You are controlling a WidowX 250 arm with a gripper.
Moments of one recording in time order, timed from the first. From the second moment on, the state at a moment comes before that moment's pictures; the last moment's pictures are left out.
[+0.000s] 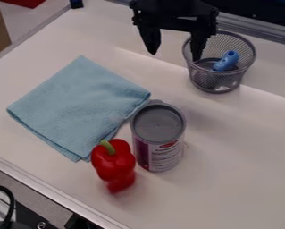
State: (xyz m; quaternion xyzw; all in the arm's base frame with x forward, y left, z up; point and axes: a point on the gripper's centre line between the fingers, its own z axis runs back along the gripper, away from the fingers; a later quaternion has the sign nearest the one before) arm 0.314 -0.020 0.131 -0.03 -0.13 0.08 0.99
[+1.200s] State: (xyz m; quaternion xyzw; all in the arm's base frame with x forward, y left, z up) arm 0.408 -0.060 0.112 0.02 -0.04 -0.14 0.99
